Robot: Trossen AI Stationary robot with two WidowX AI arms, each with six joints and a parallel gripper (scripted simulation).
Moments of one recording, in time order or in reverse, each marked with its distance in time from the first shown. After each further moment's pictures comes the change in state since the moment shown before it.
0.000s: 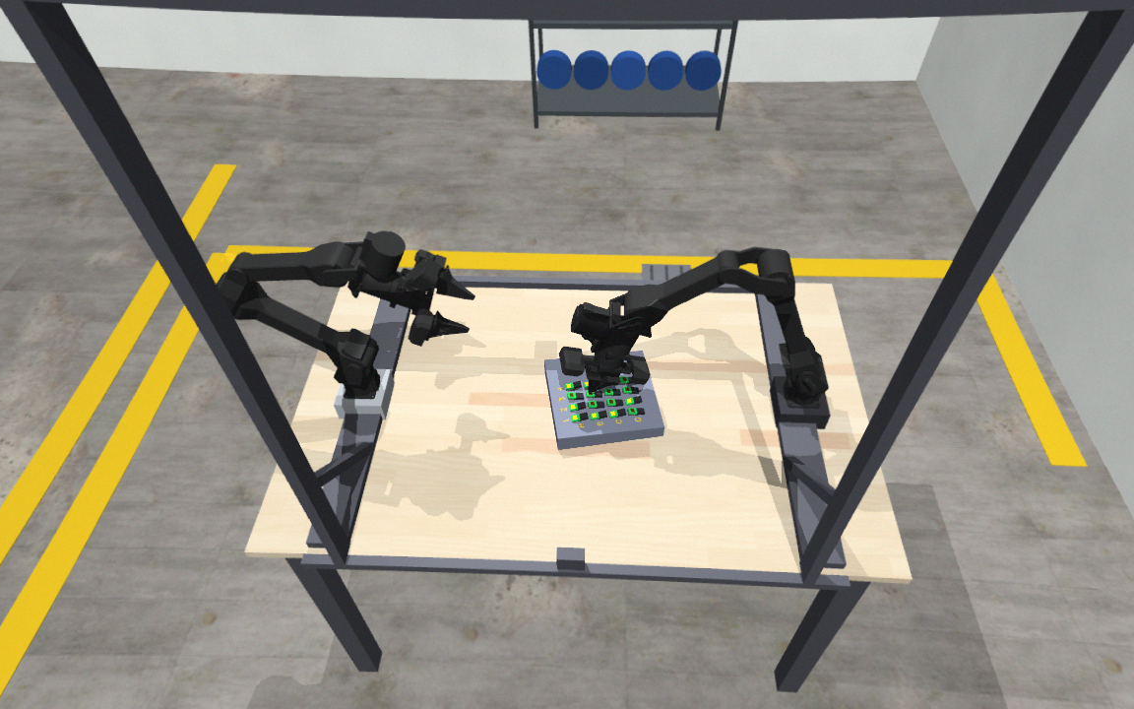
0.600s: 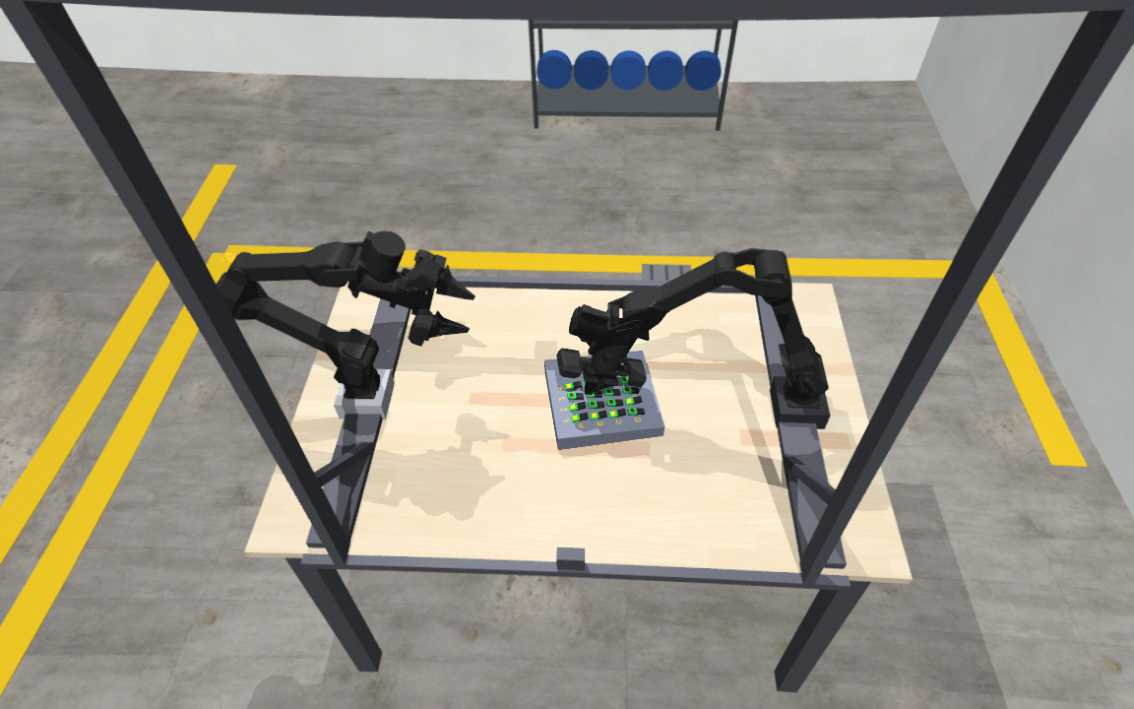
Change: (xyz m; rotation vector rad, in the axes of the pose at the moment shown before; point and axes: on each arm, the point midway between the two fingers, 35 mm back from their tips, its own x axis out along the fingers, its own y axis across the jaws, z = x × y) left arm 0.000 0.000 0.000 0.000 0.000 0.000; right arm 0.008 0.004 0.001 -0.001 -0.003 0.021
